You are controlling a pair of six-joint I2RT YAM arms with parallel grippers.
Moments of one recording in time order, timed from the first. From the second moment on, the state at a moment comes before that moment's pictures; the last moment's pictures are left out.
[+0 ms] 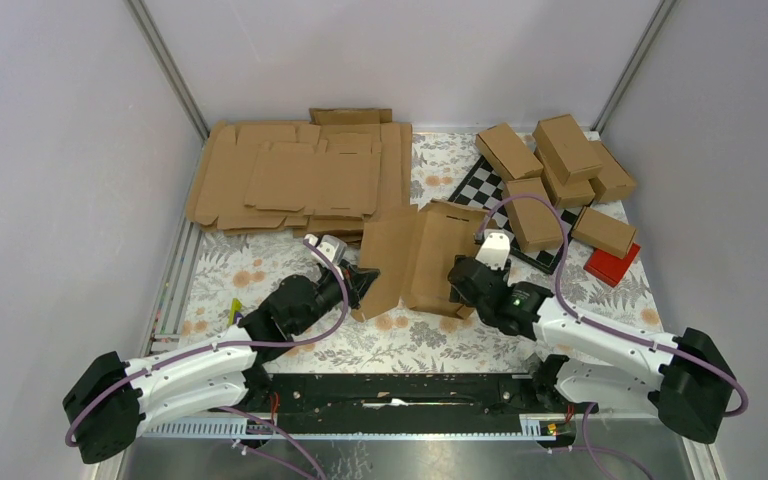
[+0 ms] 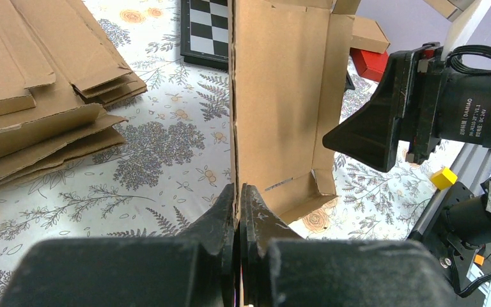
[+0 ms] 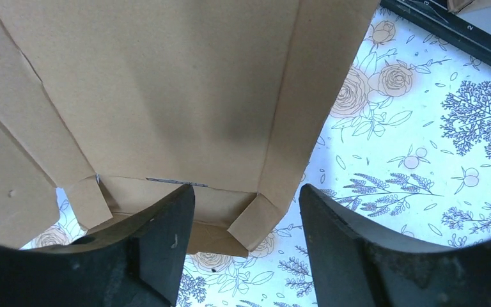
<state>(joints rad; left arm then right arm) -0.91 0.85 0.31 0.45 -0.13 -0.37 0.92 1.07 0.63 -0.49 0.63 0.79</state>
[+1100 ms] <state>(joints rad) -0.92 0.85 0.31 0.45 -0.13 -0.34 0.80 1.10 0.59 -0.36 0.57 0.60</state>
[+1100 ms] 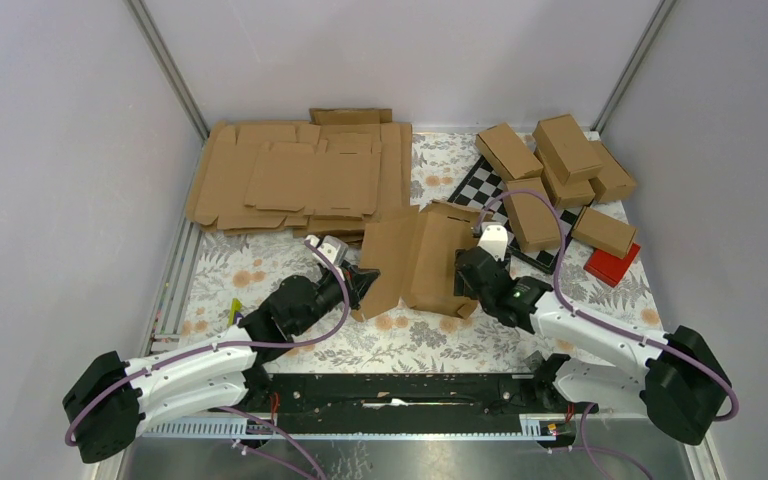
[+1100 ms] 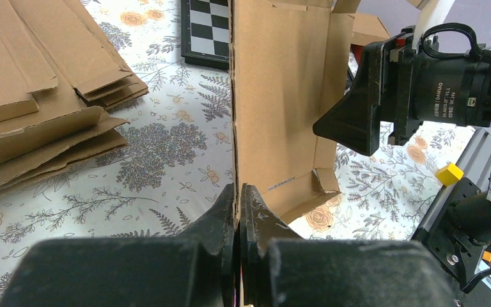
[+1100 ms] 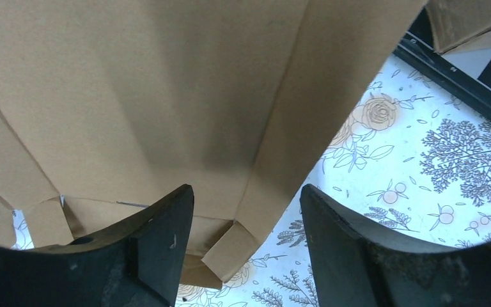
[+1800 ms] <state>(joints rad) -0.92 1.03 0.31 0.70 -0.12 -0.24 0.80 1.19 0.63 -0.13 0.48 0.52</state>
